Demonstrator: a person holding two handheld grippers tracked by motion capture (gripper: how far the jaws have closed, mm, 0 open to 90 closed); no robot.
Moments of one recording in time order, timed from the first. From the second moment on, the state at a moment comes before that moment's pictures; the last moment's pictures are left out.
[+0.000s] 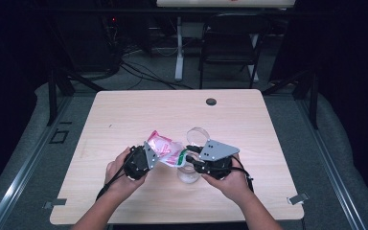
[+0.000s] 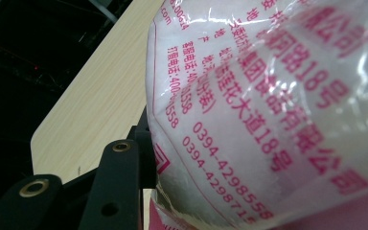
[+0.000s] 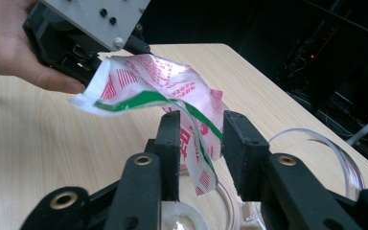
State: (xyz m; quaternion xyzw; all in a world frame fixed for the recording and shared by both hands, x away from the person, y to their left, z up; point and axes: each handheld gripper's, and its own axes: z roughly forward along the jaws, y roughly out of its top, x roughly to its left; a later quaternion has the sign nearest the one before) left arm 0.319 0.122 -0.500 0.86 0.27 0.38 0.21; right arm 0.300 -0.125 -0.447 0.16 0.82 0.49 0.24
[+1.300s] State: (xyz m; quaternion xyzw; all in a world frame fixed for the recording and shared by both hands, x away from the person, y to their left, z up) left arm 0.317 0.117 -0.500 0.85 0.25 0.41 0.20; right arm 0.302 -0.130 -0.452 0.18 0.83 0.48 0.22
